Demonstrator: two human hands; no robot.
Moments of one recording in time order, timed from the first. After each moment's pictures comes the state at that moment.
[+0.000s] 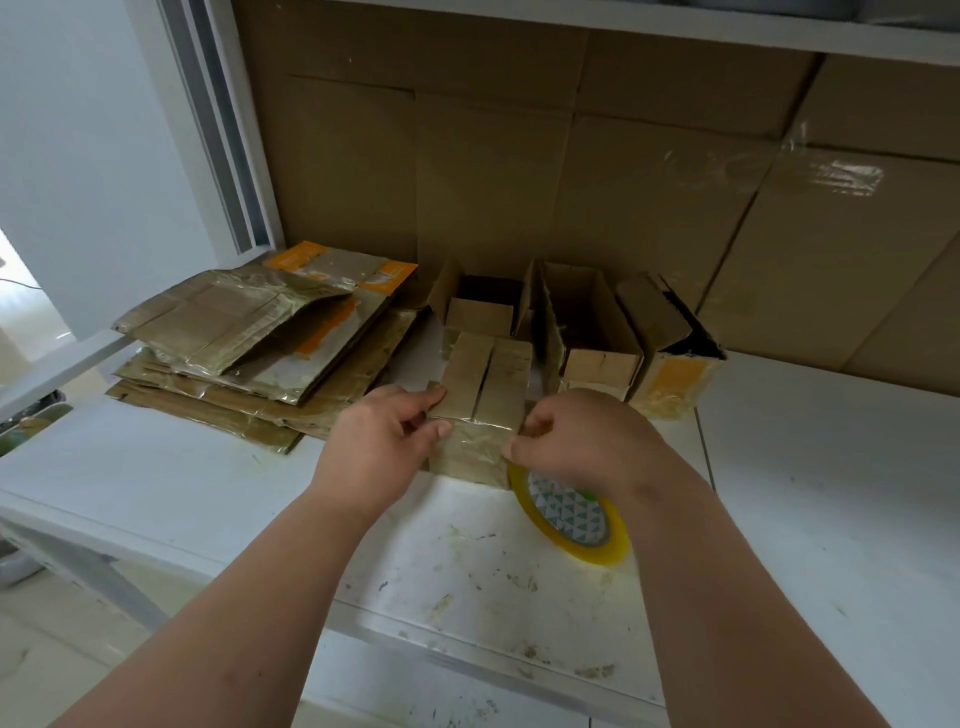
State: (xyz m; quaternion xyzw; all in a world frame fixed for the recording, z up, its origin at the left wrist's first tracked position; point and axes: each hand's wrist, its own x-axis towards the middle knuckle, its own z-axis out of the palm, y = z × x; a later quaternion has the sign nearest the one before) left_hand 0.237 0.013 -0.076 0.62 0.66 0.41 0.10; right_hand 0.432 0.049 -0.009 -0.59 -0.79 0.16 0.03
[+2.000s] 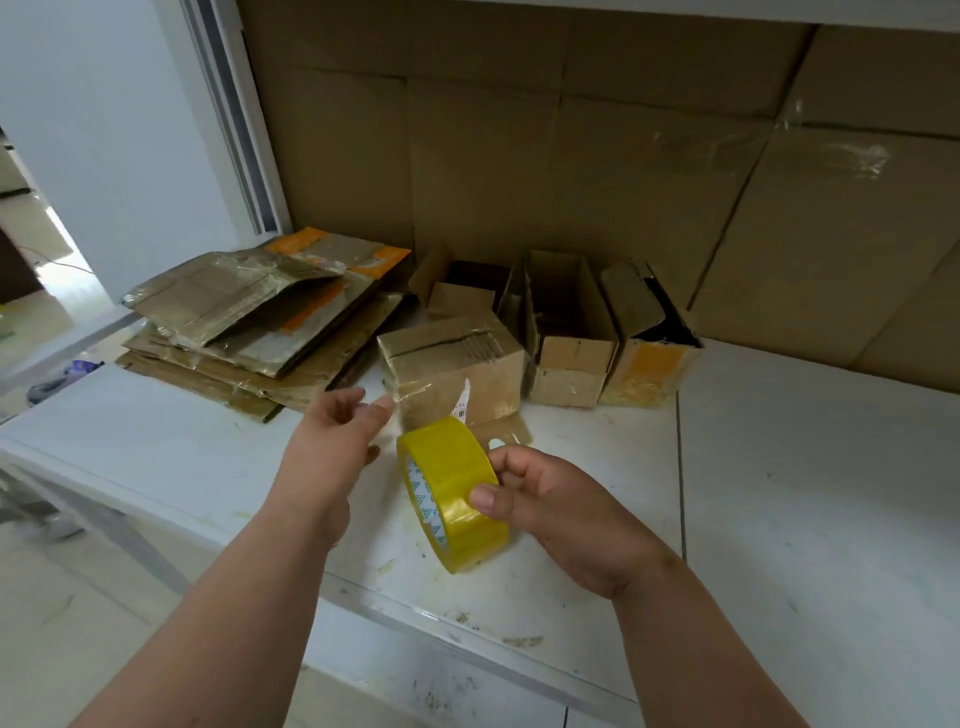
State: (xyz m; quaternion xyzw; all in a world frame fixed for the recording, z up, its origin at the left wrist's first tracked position) left_hand 0.277 -0.010 -0.078 0.24 0.67 0.59 0.38; right_hand 0.491 0.019 -0.074 -0.32 -0.63 0.67 0.22
